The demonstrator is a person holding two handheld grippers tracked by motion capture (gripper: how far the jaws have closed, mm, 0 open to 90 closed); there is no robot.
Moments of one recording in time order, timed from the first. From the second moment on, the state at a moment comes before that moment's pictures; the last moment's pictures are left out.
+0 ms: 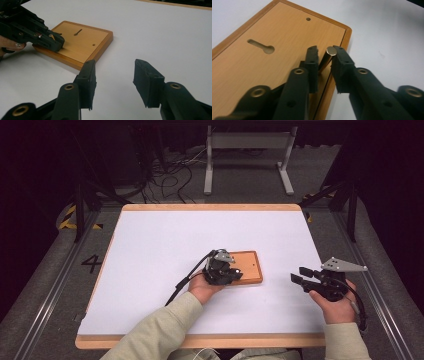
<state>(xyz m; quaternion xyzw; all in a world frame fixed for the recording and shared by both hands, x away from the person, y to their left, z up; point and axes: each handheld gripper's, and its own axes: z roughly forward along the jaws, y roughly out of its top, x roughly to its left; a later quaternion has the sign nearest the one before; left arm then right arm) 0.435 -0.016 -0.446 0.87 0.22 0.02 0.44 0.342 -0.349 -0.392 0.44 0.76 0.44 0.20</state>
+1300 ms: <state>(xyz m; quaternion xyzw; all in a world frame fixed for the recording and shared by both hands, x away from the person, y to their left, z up) 0.385 -0.021 -0.460 0.87 -0.03 0.29 0.39 0.362 -0.317 -0.394 0.42 0.78 0.44 0.13</state>
